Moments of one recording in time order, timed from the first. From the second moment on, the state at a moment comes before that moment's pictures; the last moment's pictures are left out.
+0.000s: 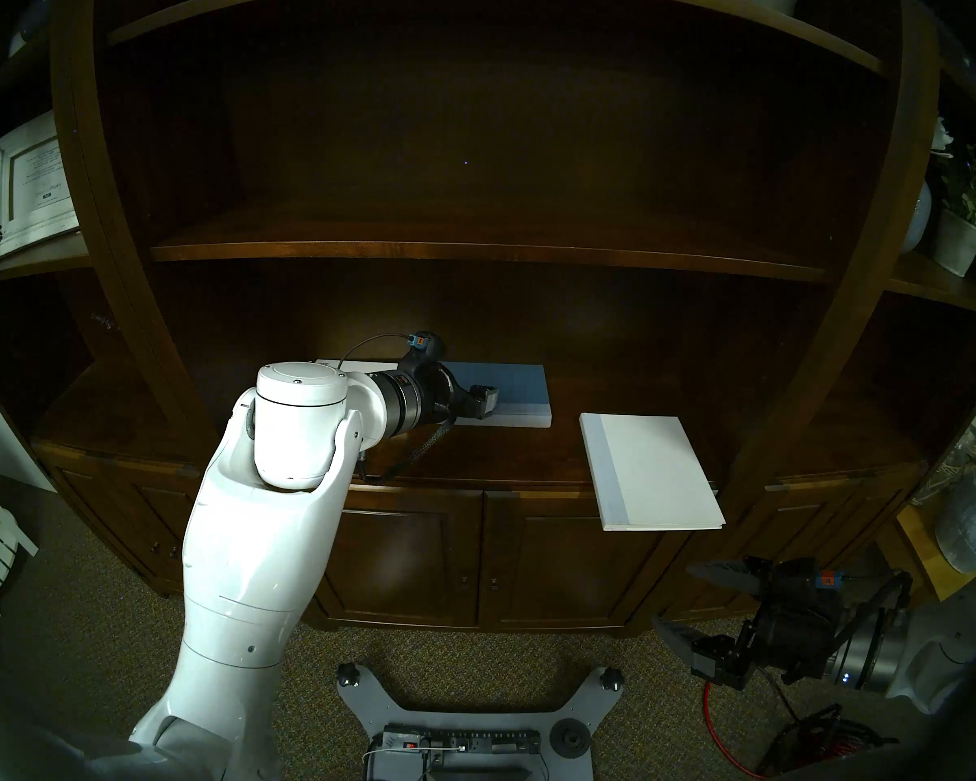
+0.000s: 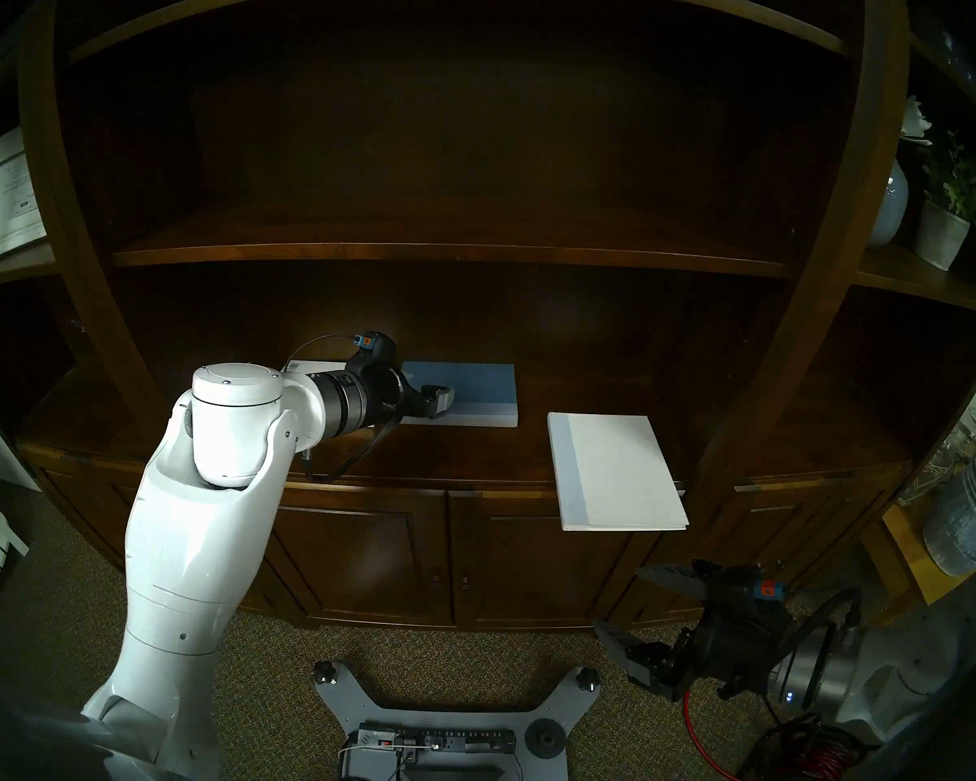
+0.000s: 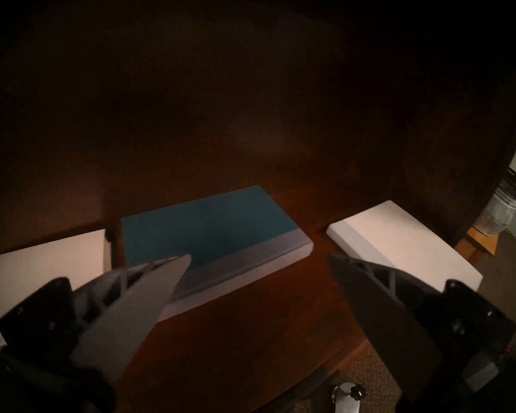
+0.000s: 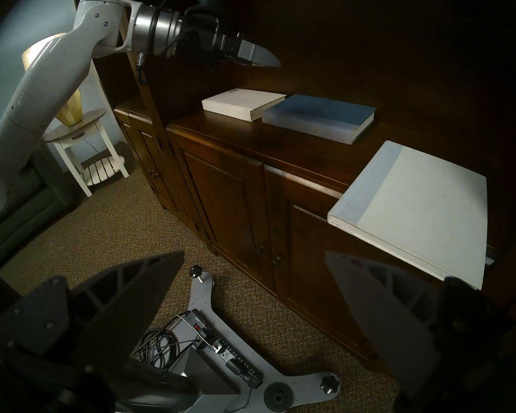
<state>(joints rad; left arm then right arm) 1.44 -1.37 -1.41 -2.01 -0.09 0.96 -0.51 1.48 -0.56 -2.80 -2.44 1.05 -0.75 -0.05</state>
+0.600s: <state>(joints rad) 1.37 -1.20 -1.30 -1.96 -0.12 0.96 -0.75 1.48 -0.56 -2.80 -2.44 1.05 -0.75 -0.05</state>
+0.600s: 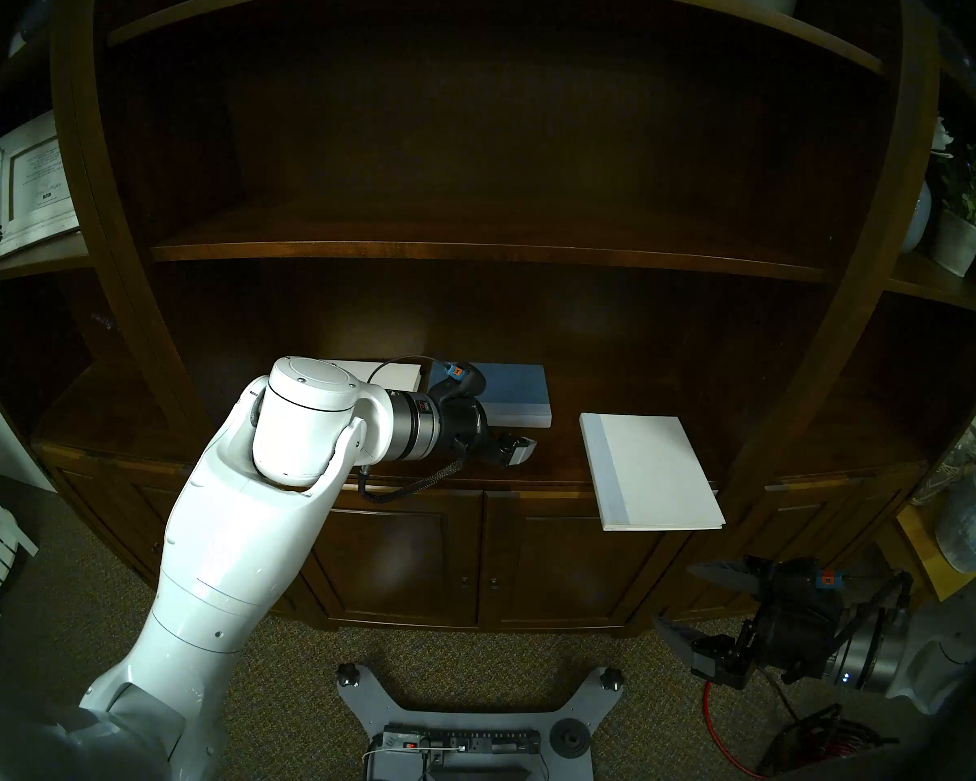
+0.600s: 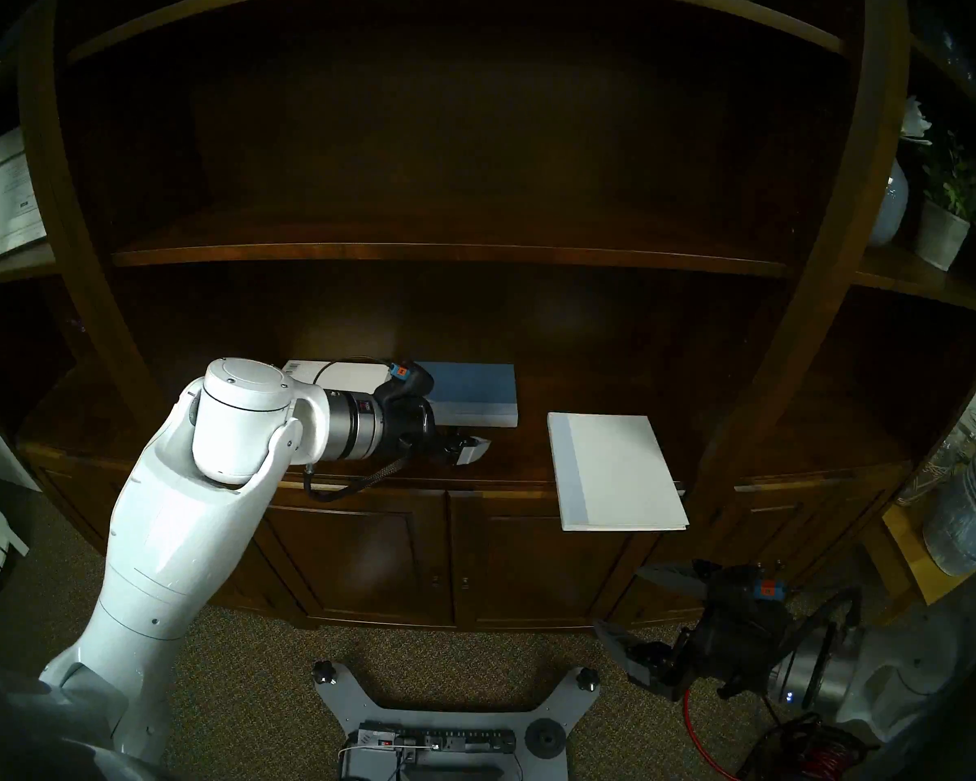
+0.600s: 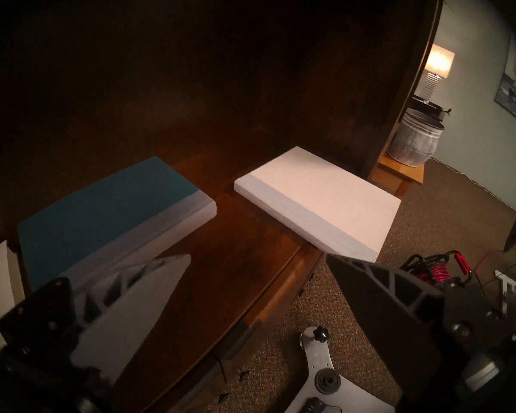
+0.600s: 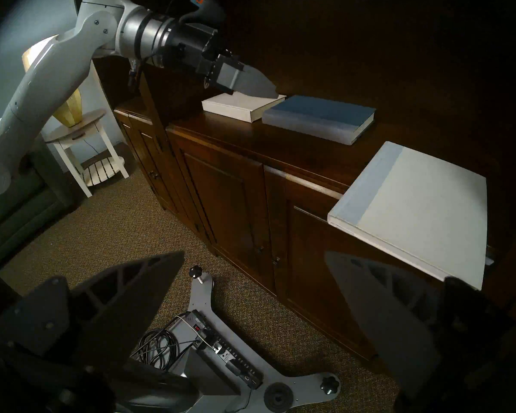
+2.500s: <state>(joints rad) 1.30 -1.12 -1.28 -1.91 -0.12 0.92 -0.88 1.47 -0.49 -2.63 -2.44 1.39 -0.34 -0.17</state>
